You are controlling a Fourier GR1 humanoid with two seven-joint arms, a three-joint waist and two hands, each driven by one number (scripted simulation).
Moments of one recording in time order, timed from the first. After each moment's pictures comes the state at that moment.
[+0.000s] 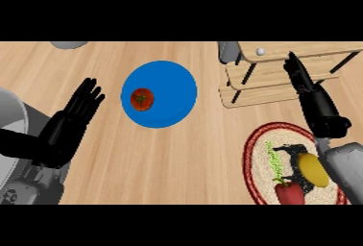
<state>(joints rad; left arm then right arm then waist) -0.14 0.37 -0.17 -1.64 0.42 0.08 0.08 -0.39 -0.56 0.34 -1.37 -0.26 -0.25 -0.22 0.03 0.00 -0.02</state>
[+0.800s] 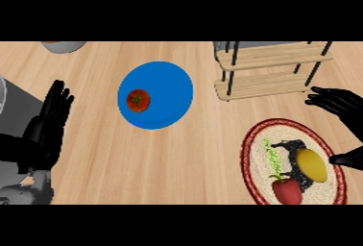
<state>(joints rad) -0.09 0.37 -0.11 -1.64 0.22 0.31 0.08 -0.26 -0.77 0.19 -1.24 -0.68 0.56 -0.35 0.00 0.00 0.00</state>
